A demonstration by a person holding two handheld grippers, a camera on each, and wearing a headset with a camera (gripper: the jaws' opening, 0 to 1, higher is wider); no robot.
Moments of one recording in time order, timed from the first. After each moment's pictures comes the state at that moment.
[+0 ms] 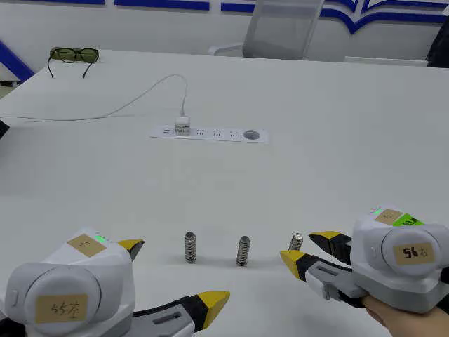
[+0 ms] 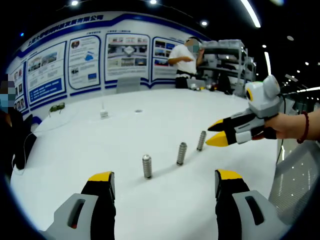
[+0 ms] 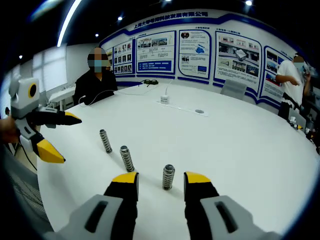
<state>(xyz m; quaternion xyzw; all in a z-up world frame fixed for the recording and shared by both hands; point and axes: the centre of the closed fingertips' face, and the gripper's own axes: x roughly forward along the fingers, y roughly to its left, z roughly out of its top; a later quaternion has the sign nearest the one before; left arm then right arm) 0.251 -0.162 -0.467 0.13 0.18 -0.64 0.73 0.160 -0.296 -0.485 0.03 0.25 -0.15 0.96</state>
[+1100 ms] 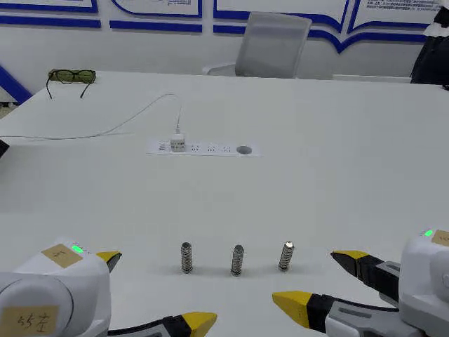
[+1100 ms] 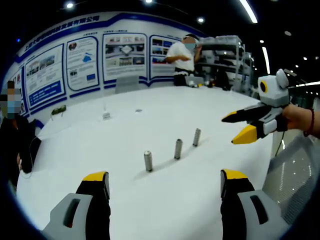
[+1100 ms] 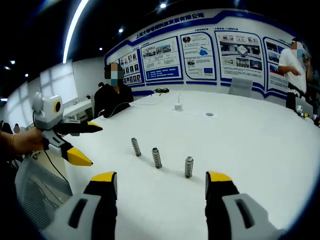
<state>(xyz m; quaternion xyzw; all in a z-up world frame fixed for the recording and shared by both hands) 0.244 -0.134 -0.451 0.15 0.18 -0.65 0.73 0.124 -0.248 -0.447 0.08 0.22 -0.10 0.97</state>
